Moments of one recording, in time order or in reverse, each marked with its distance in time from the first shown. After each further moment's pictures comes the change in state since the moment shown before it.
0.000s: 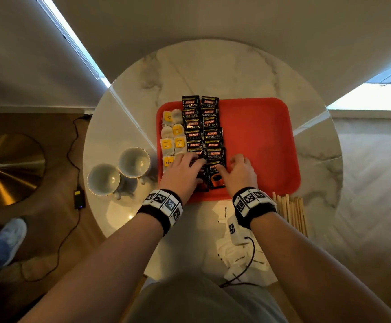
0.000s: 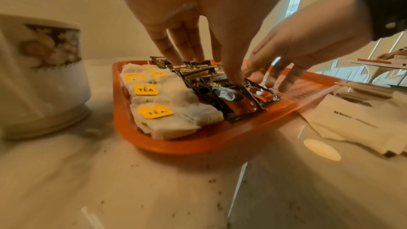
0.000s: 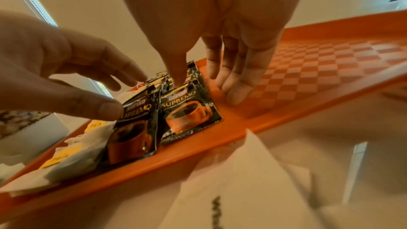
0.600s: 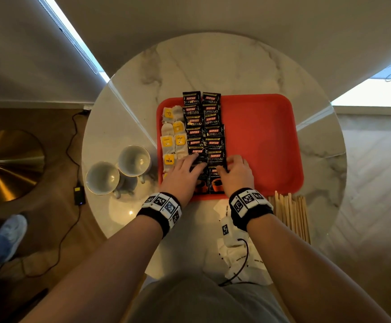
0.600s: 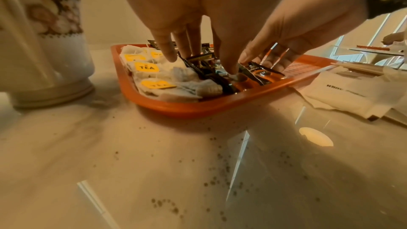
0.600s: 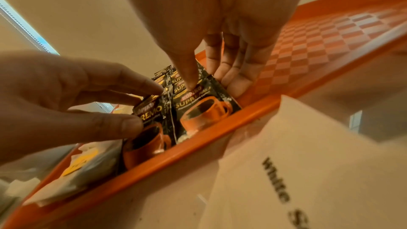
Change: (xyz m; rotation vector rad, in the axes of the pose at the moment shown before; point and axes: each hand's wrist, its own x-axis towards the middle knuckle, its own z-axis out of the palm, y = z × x) left_hand -0.005 -0.009 0.023 -0.009 -0.033 0.031; right_hand -0.005 -0.005 0.009 0.091 -0.013 0.039
